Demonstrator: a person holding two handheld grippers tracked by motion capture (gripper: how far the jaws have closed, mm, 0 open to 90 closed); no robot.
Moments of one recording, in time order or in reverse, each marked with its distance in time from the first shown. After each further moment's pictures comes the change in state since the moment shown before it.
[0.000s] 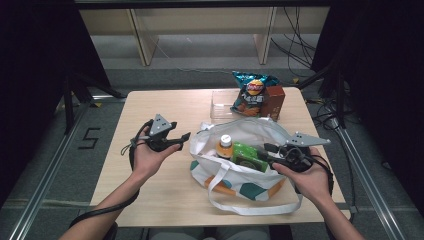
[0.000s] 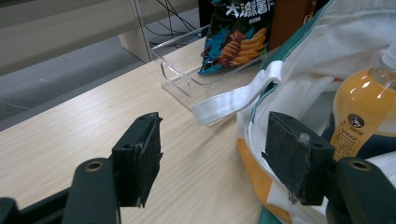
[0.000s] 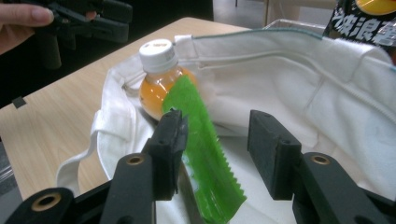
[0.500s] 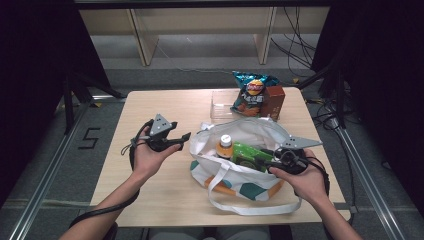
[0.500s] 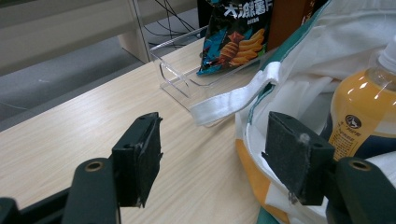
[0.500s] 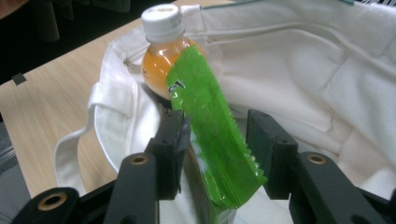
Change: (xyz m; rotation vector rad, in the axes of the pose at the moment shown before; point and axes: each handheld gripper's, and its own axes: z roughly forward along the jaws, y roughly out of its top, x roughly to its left) left arm -0.001 0.000 0.000 -0.001 -0.003 -0.002; right arm 0.000 -0.008 0.010 0.078 0.011 -0.031
